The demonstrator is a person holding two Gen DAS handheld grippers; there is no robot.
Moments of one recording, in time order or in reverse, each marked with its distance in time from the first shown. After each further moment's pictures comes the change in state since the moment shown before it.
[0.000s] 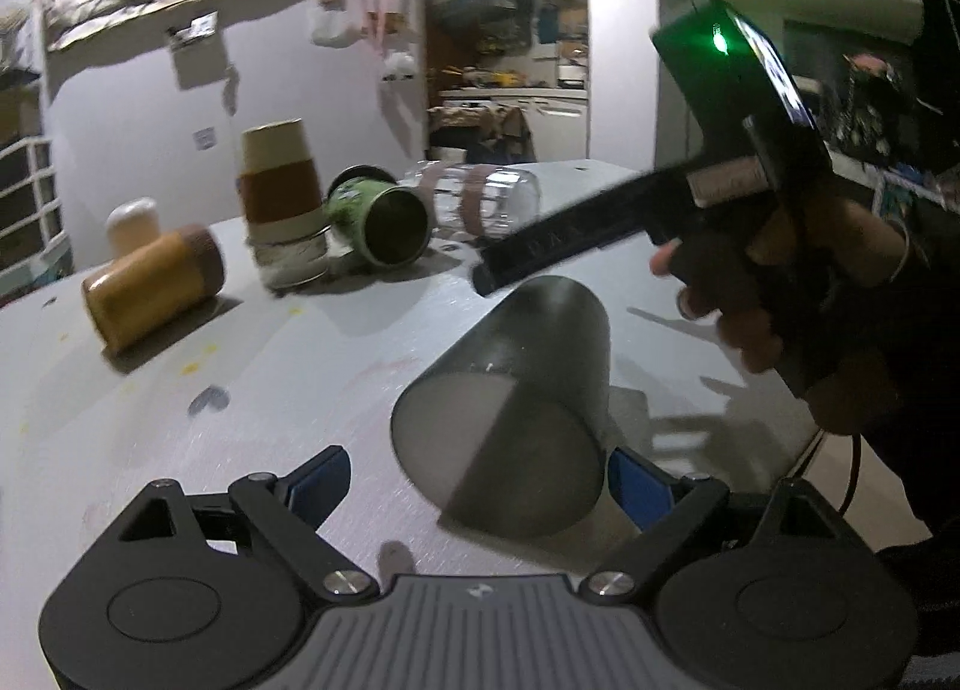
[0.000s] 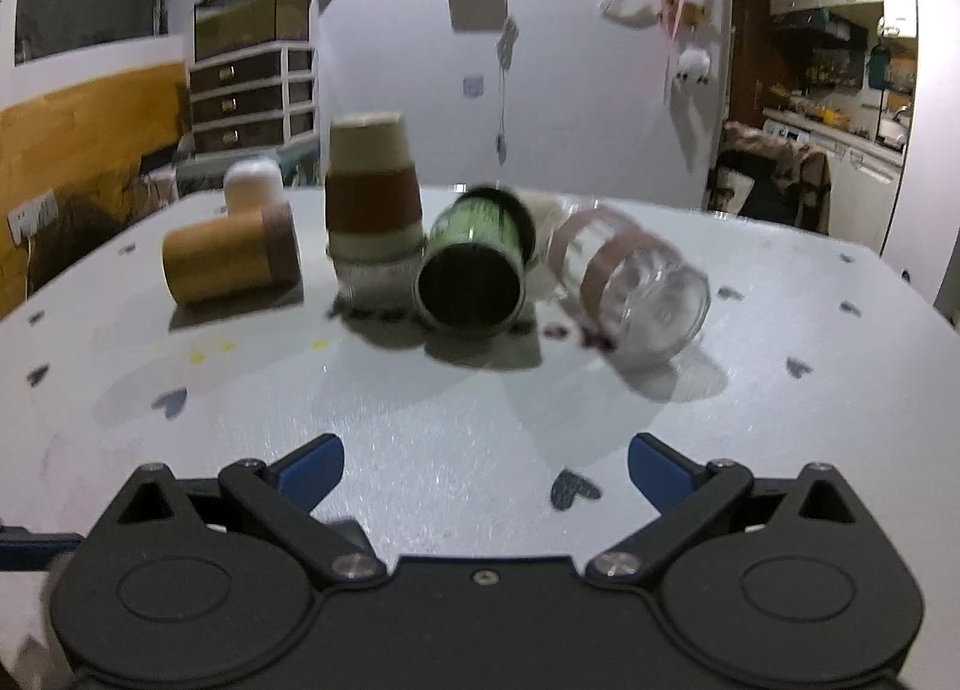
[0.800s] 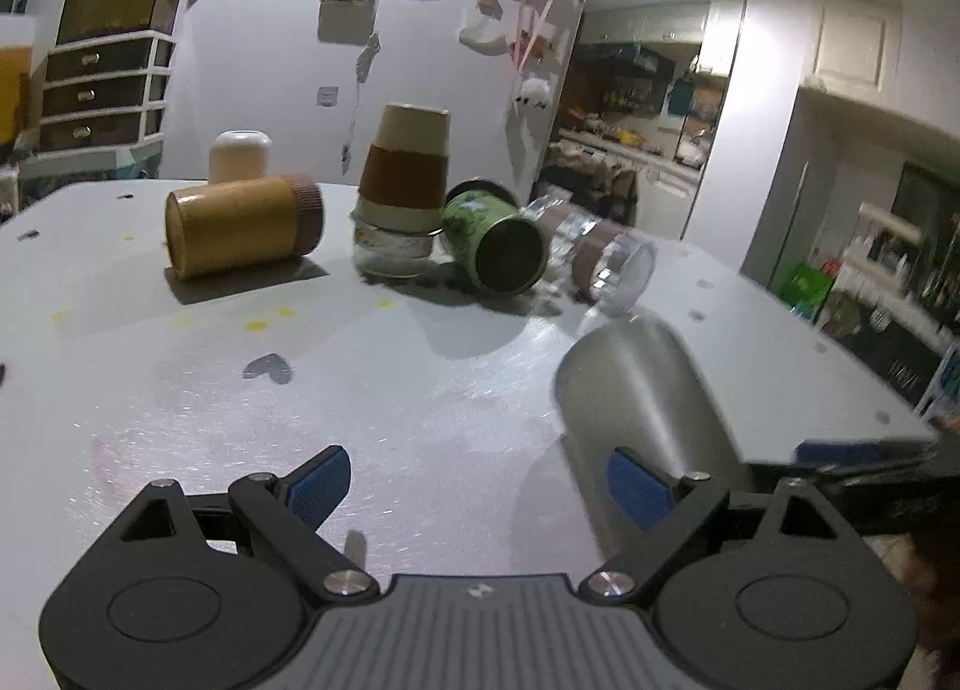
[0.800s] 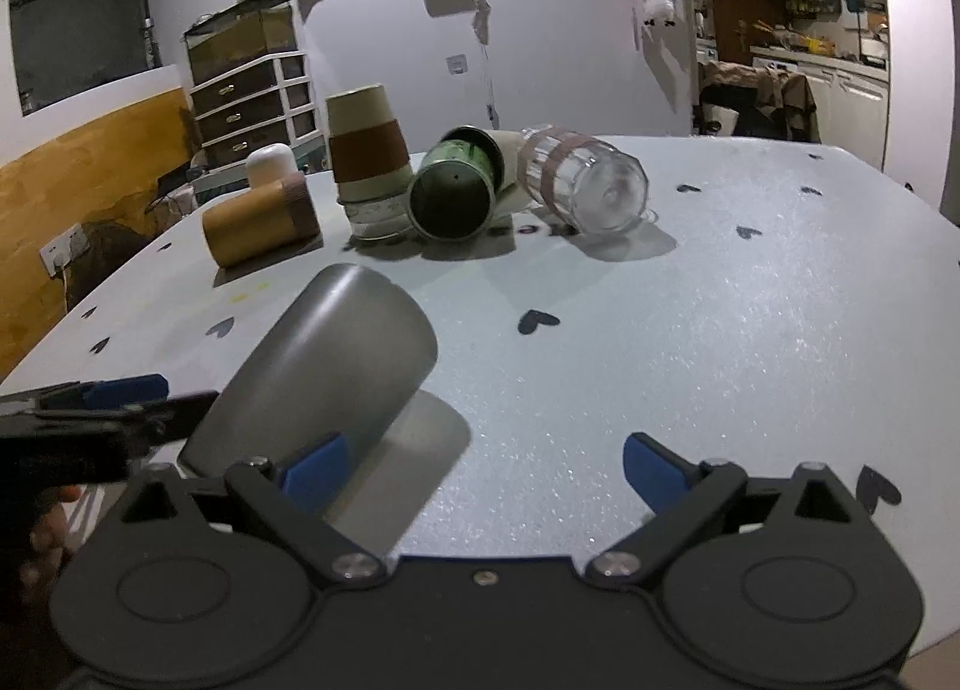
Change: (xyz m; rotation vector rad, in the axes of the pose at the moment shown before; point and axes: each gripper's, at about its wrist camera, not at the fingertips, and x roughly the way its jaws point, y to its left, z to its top) left arm 0.012 0.032 0.006 -0.330 -0.075 0.063; right arm -0.070 -0.037 -0.066 0.146 0.035 0.077
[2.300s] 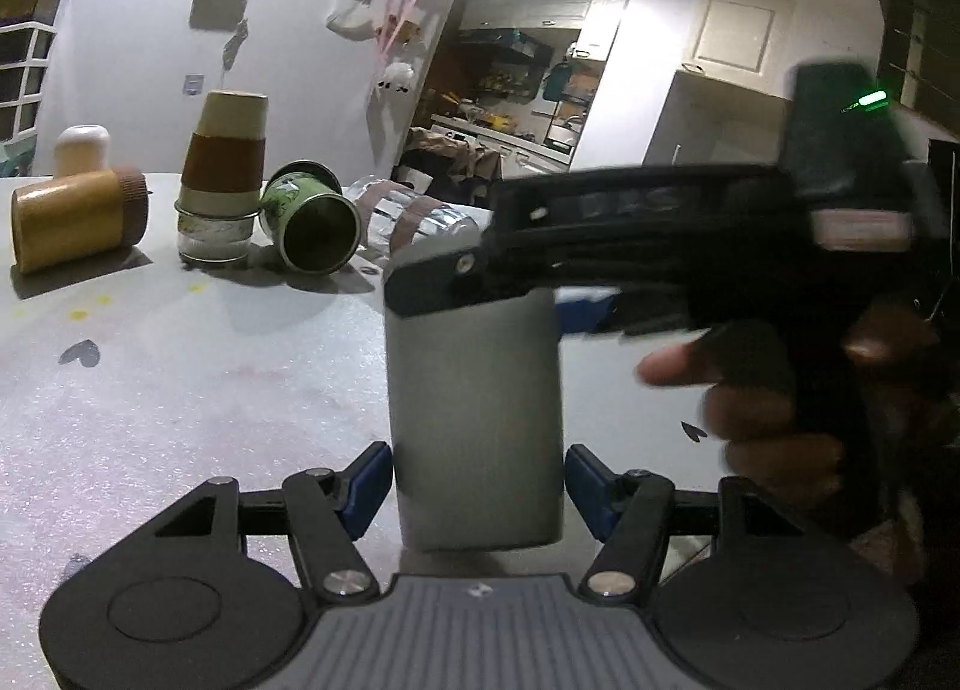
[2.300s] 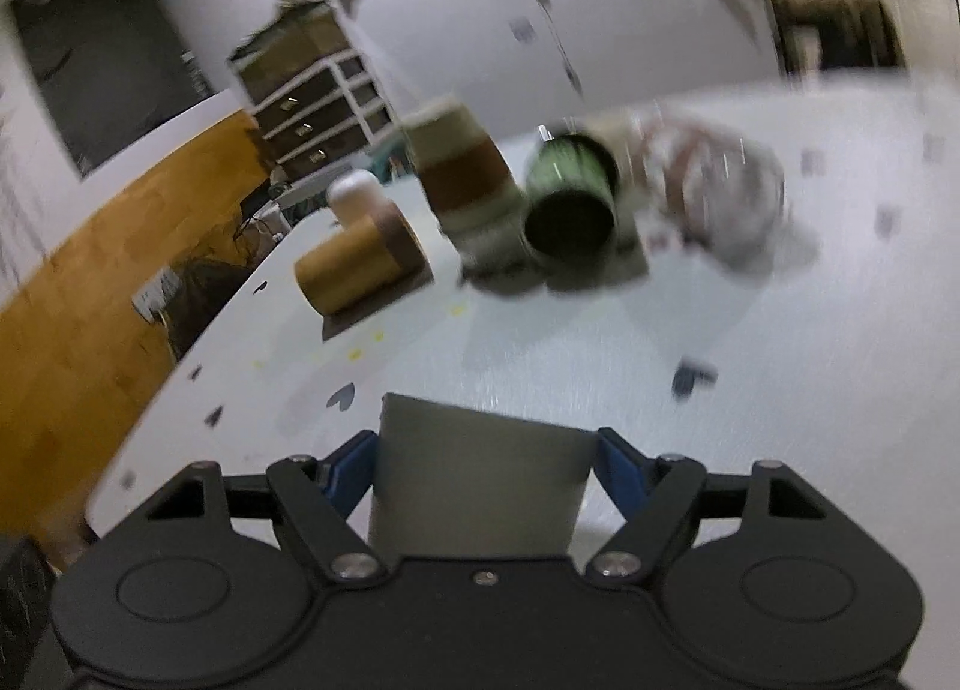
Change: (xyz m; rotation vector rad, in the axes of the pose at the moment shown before) left arm 0.000 -0.058 -0.014 0.058 0.038 -0.250; right arm 0.022 0.024 0.064 0.076 0.062 0.242
